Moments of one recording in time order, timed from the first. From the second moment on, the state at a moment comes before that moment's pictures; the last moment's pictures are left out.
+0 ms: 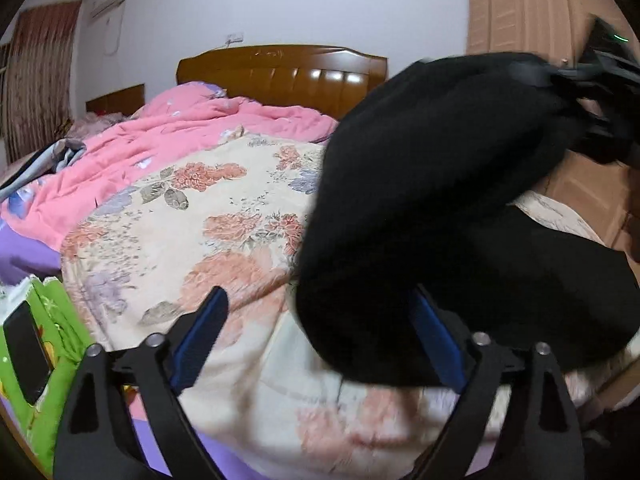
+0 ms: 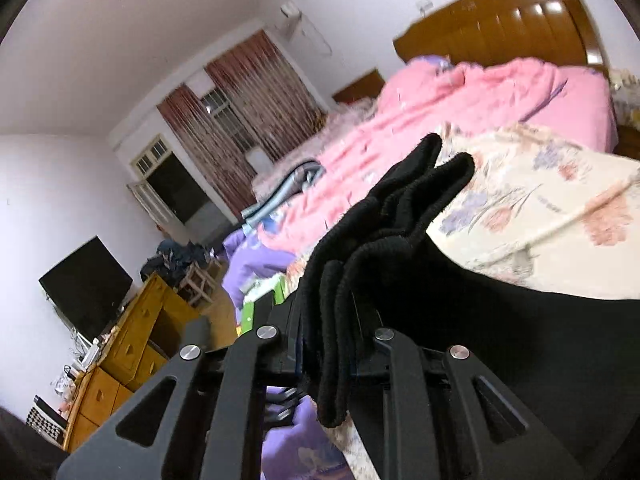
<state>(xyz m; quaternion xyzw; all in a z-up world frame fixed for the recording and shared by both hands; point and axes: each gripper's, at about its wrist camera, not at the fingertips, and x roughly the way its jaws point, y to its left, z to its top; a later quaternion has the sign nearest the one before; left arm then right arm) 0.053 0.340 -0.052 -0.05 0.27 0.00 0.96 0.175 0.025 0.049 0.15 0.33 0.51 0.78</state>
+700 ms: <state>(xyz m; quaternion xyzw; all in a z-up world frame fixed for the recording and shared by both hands) 0.082 0.296 -0.070 0.06 0.33 0.08 0.94 0.148 -0.074 -0.053 0.17 0.40 0.36 0.83</state>
